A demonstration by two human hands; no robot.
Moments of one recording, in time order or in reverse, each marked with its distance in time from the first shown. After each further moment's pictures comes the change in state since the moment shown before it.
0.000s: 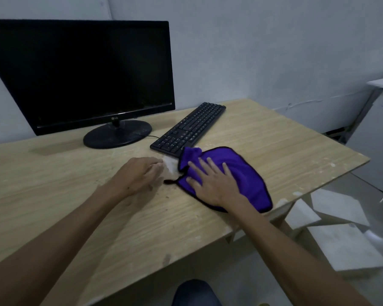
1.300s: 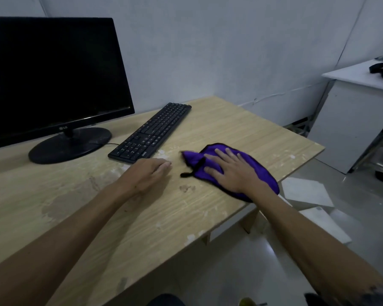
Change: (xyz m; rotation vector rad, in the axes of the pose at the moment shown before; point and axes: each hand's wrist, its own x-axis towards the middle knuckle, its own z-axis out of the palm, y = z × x) left_hand 0.064 0.081 0.053 -0.064 -0.147 0.105; right_hand -0.021 0.152 -0.030 0.062 0.048 0.103
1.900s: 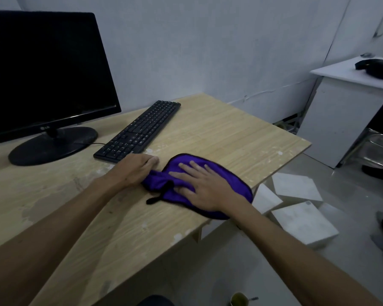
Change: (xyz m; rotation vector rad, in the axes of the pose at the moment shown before) left_hand 0.025 -0.002 0.005 0.059 -0.043 -0.055; right_hand -0.032 -0.048 0.018 0.023 -0.030 -0.215
